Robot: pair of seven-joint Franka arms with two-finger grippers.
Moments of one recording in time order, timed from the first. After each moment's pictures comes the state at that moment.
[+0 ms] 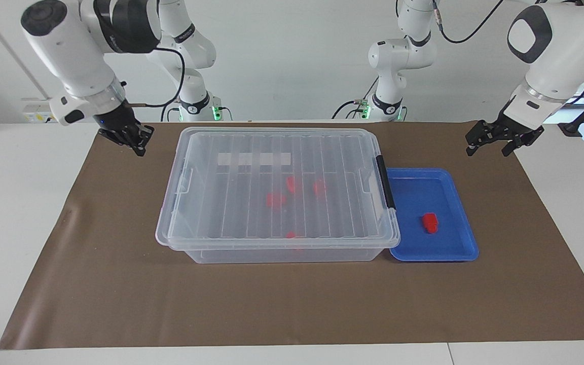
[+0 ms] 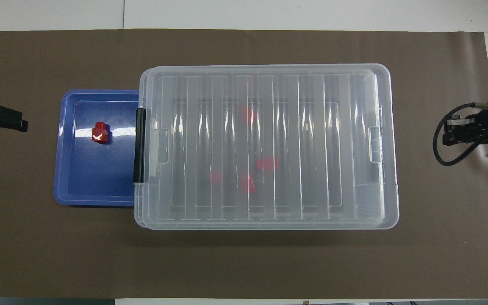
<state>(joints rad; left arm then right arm) -0.01 0.02 0.02 -1.61 -0.03 1.61 0.11 -0.11 -0.03 0.09 -1.64 0.04 1.54 0.16</state>
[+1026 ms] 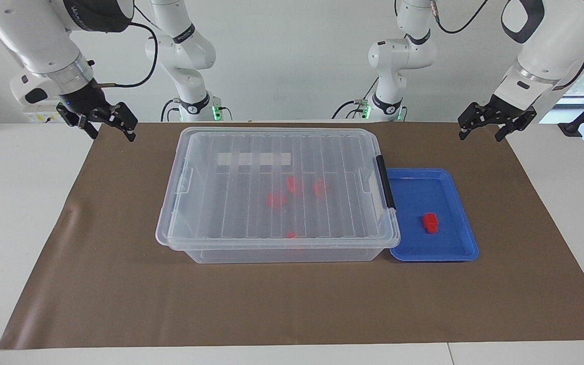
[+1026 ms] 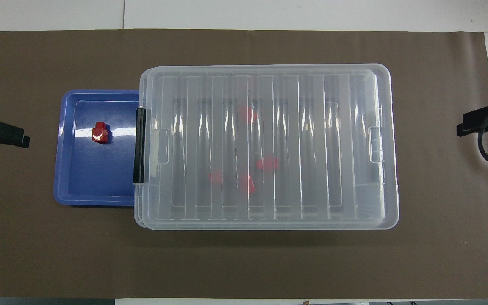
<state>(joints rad) -0.01 -0.04 -0.01 -1.64 -0.03 1.53 0.11 -0.18 -0.02 0.09 -1.60 0.04 1.53 0.06</state>
